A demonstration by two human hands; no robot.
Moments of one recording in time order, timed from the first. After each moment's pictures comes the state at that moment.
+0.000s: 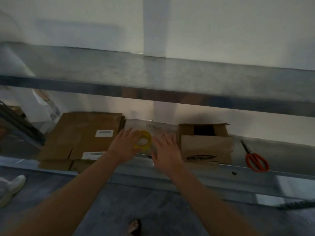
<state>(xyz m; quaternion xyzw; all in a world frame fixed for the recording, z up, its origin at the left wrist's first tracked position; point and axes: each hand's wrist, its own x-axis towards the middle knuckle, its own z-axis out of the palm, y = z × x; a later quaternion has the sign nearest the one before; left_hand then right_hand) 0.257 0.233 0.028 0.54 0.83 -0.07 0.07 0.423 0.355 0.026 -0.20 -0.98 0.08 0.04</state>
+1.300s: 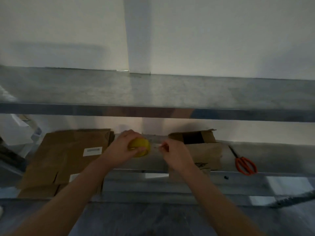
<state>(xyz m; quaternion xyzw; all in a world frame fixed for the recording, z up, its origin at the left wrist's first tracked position) 0.266 0.259 0.106 0.56 0.75 0.31 0.16 0.443 0.395 0.104 -0.34 -0.89 0.31 0.07</state>
